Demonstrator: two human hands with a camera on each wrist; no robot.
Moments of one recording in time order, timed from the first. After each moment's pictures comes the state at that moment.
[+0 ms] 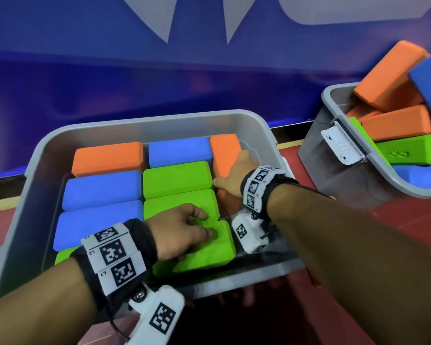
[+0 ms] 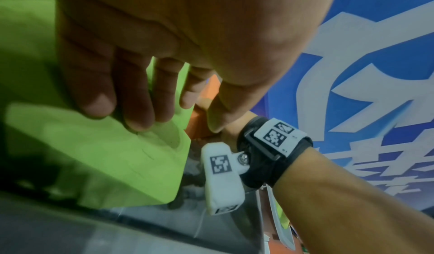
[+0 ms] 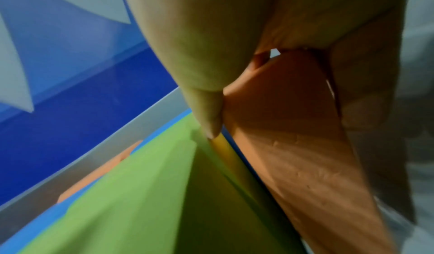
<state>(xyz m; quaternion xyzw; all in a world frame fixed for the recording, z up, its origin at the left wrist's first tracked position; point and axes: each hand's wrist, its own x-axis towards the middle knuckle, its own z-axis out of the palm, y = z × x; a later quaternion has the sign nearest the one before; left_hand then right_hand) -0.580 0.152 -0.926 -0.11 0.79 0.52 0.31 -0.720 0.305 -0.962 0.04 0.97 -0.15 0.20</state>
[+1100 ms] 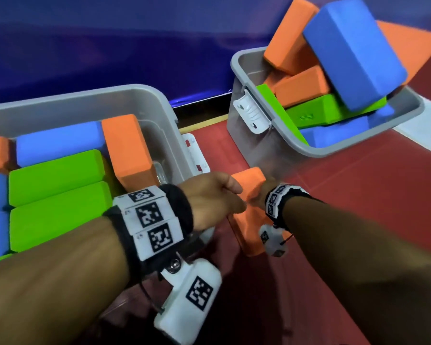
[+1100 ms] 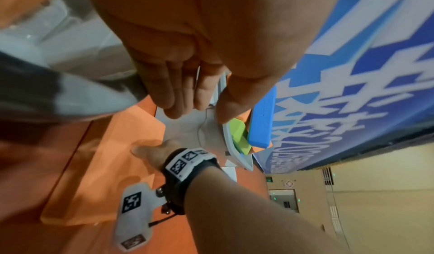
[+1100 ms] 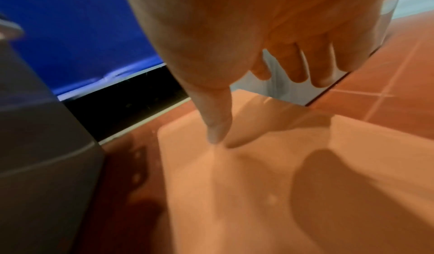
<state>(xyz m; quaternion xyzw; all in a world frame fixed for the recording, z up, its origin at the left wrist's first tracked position) -0.627 0.362 -0.899 0.04 0.80 0.50 0.32 -0.688 0.511 -0.975 -0.08 0.94 -0.04 0.33</state>
